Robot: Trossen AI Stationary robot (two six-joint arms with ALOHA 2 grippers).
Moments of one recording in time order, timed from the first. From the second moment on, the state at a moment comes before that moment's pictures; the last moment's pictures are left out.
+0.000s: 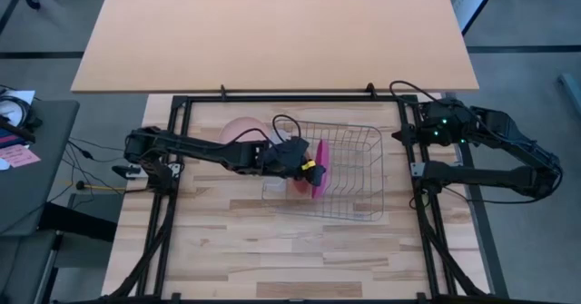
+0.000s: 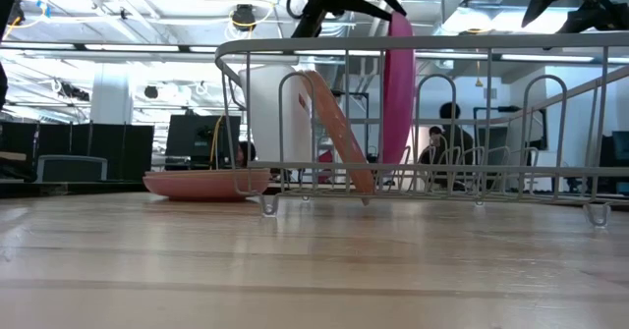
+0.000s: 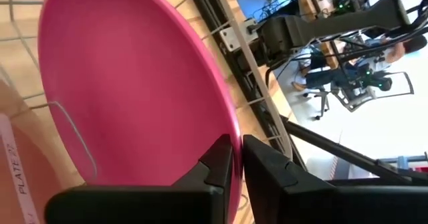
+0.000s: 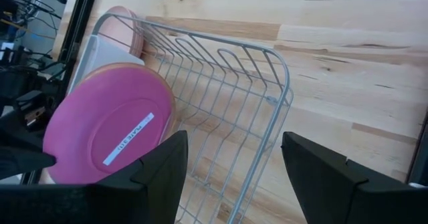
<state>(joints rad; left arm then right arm) -0.08 1.75 1.47 -0.17 -0.22 -1.07 -0.40 0.68 1.08 -1.23 0.09 0.93</state>
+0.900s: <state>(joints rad) -0.08 1.78 1.47 -0.12 -0.18 -1.09 -0.40 0.68 1.08 -1.25 0.11 0.93</state>
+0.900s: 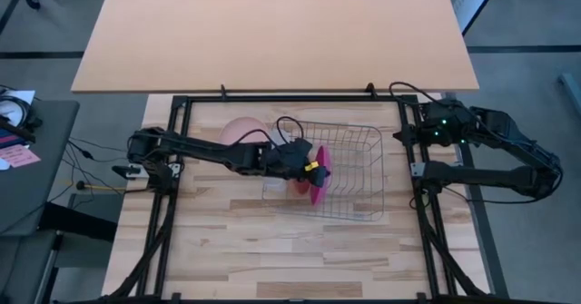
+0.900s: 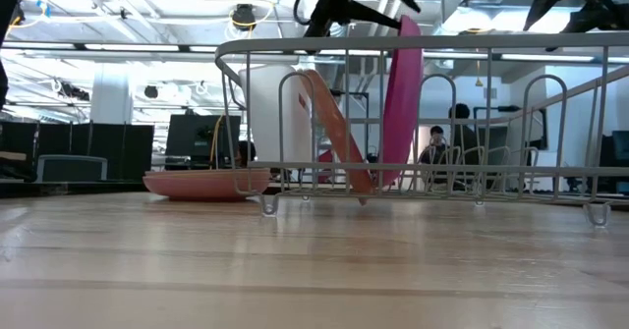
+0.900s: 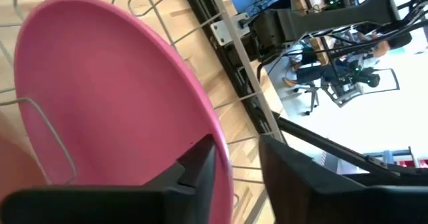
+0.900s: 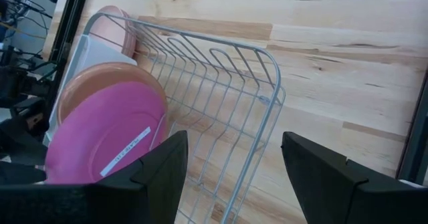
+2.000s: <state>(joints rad) 0.01 1.56 1.43 -0.69 -0.13 -1.14 -0.40 0.68 1.08 -1.25 0.11 0.93</state>
